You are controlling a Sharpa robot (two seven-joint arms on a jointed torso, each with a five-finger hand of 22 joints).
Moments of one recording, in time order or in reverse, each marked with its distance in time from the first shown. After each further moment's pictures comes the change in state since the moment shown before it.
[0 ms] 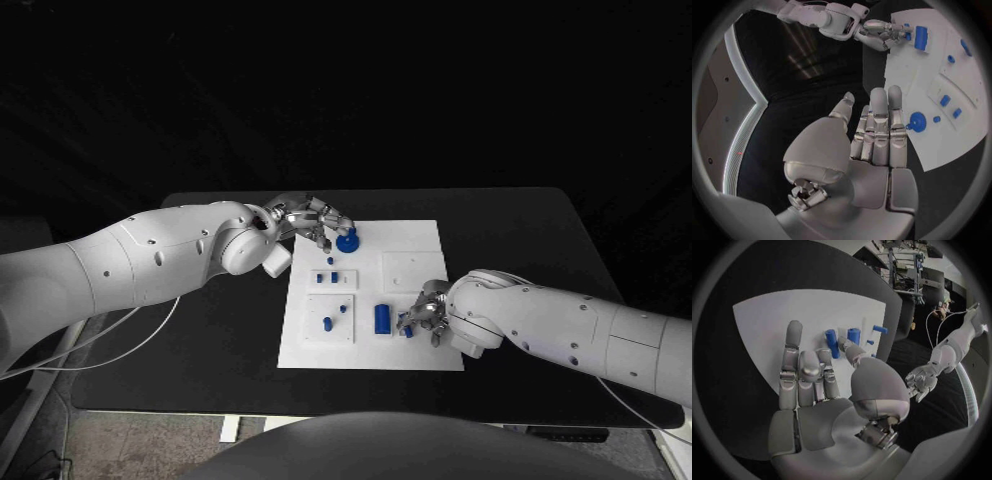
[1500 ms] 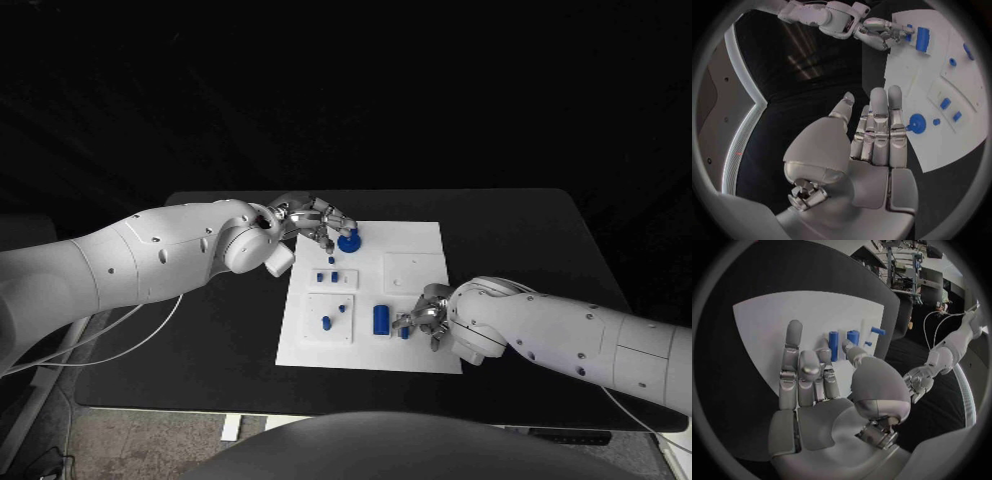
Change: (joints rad) left arm 0.001 -0.001 0.000 0.000 -0.003 0.011 -0.010; left_hand 0.000 0.000 -0.003 0.003 0.000 0.000 0.000 0.000 0.000 0.000 0.000 0.000 0.000 0.000 0.000 -0.004 0.001 0.000 0.000 0.000 0.000 -0.001; right arm -0.012 -0.015 -0.001 0.036 -0.009 -0.040 0.022; right_hand -0.011 -0.077 -0.027 0.175 -0.189 0.009 -0.006 -0.009 0.040 0.000 0.000 0.000 -0.004 0.000 0.000 -0.004 -0.011 0.000 0.004 0.004 -0.004 -0.037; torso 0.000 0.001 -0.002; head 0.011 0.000
